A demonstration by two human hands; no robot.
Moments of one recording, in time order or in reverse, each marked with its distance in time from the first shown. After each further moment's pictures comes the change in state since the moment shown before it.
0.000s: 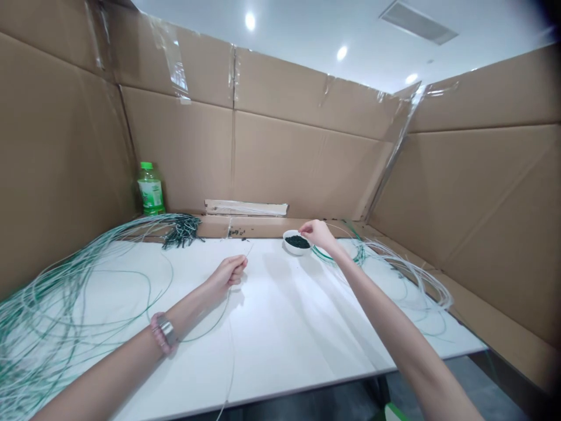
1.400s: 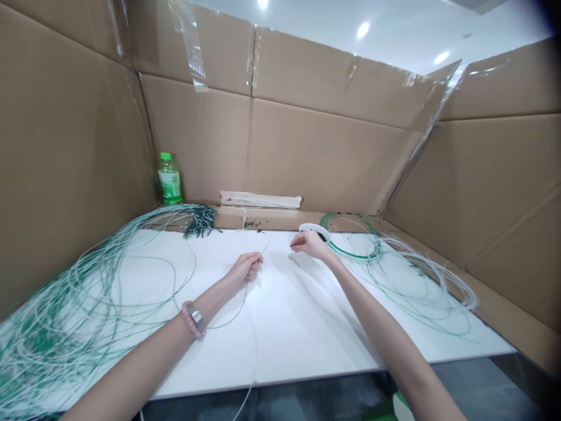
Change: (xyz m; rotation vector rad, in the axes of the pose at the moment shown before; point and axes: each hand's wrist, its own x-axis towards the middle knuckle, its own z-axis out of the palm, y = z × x) left_hand 0.006 -0.021 -0.016 -0.080 0.124 -0.156; right_hand 0.002 -0.014 0.067 -0.079 -0.280 -0.132
